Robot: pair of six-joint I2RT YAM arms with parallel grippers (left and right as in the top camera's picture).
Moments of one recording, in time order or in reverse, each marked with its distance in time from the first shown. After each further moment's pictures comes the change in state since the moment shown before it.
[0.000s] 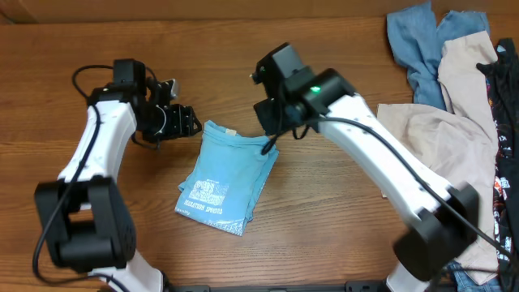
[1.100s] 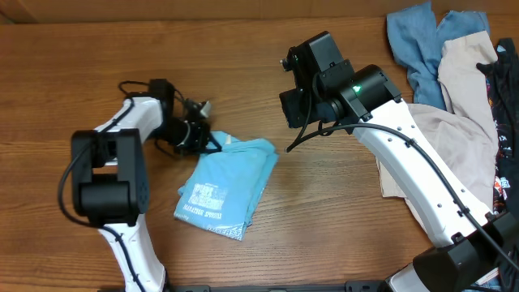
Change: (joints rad) left arm -0.050 0.297 0.014 -0.007 0.253 0.174; right arm -0.077 -0.121 0.002 -0.084 0.053 0.022
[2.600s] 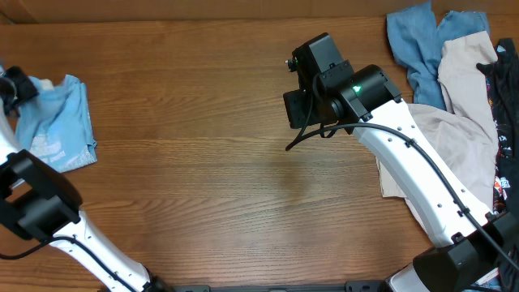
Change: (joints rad) left arm 0.615 0.136 0.786 -0.034 -0.571 -0.182; right arm 0.000 0.000 0.000 -0.026 0.028 0.071
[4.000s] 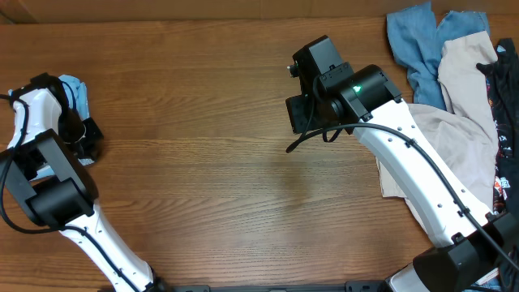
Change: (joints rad) left arm -0.138 0.013 -0.381 -0.249 -0.191 -0.138; right arm 0.000 0.000 0.000 -0.059 0.000 0.001
